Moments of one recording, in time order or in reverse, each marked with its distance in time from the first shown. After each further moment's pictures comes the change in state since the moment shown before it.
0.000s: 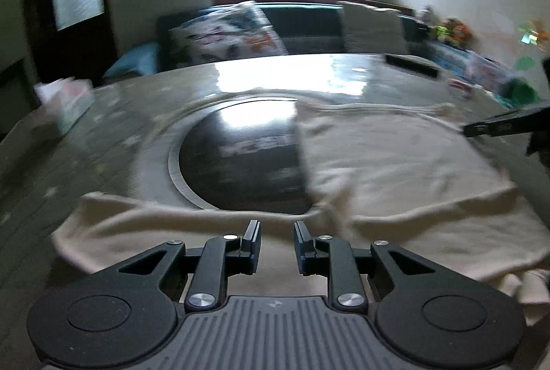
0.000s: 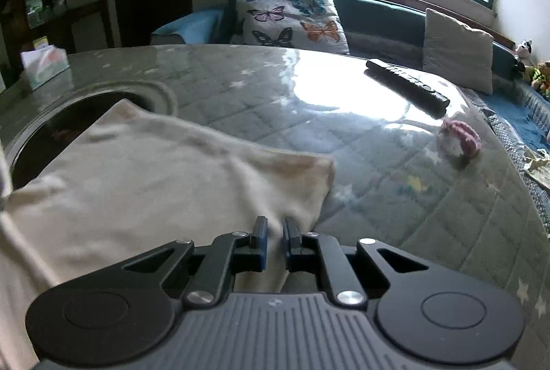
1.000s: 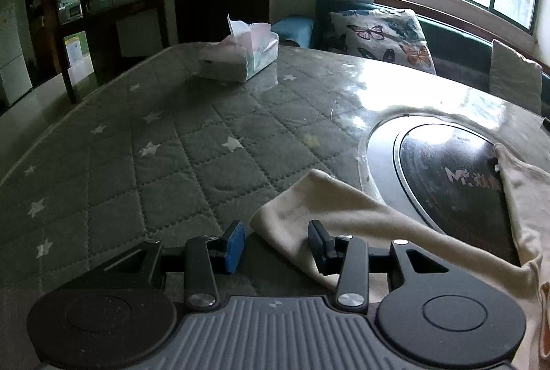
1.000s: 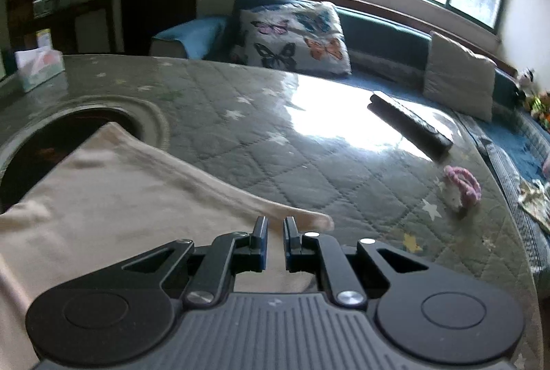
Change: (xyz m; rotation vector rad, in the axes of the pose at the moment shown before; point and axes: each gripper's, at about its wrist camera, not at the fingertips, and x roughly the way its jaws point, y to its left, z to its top) left arm 0.005 0.127 -0.011 -0.337 0.020 0.329; right arm -0.002 0.013 0.029 -0.093 -0.045 -0.008
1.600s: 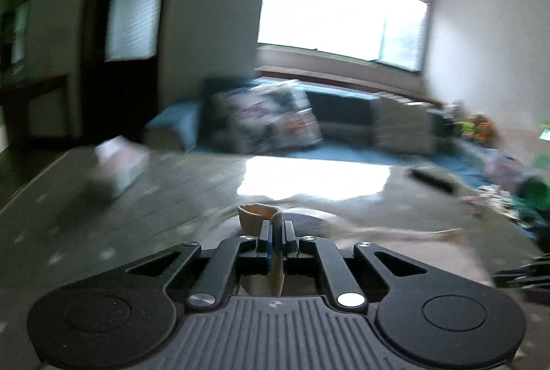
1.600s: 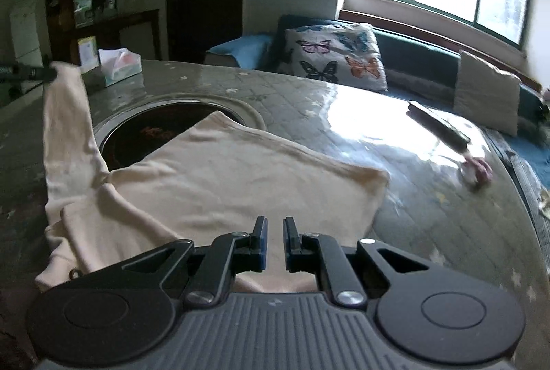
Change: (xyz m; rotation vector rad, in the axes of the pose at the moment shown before) left arm -0.132 -0.103 0.026 0.169 -0.283 -0.411; right arm -0.105 0.052 -0.057 -0.008 -0.065 0.107
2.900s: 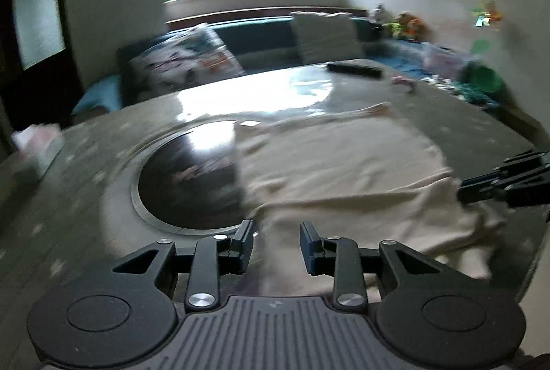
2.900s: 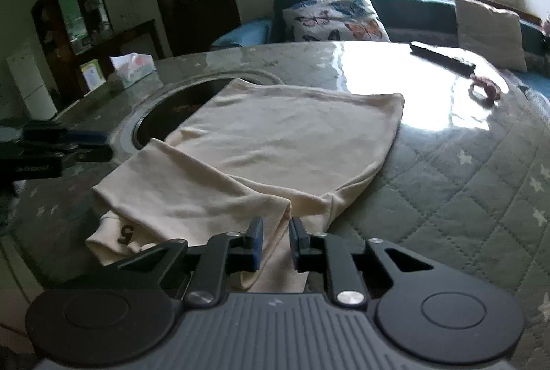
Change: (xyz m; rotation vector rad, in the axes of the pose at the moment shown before) left arm 0.019 -0.042 -0.081 0.246 0.252 -0.110; right arm -0.013 0.009 -0.048 0.192 0.068 0.103
